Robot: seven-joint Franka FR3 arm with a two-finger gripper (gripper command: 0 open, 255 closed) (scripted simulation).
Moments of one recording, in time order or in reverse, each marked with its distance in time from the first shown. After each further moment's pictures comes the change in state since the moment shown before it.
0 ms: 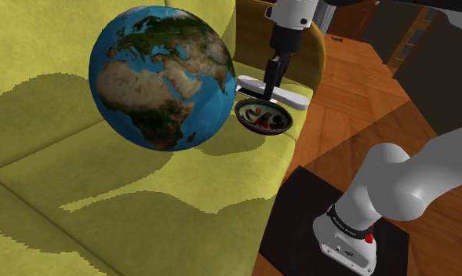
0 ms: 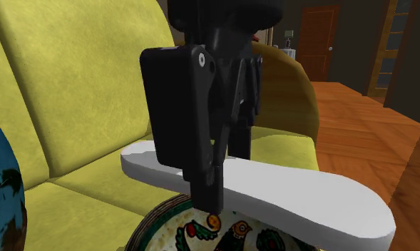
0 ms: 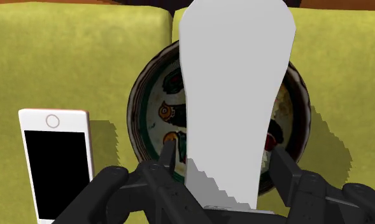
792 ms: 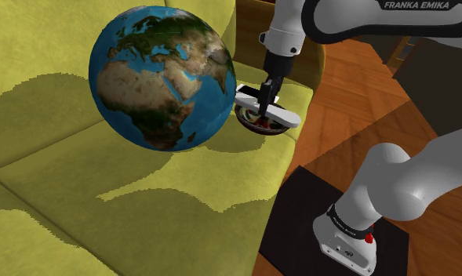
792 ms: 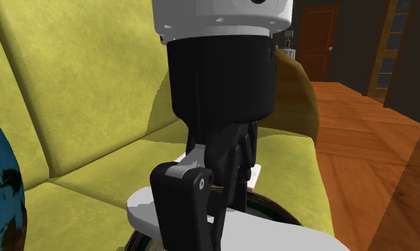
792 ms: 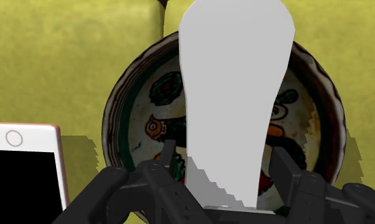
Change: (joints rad) arm 0.001 -0.020 0.003 -0.166 0.002 0.146 0.003
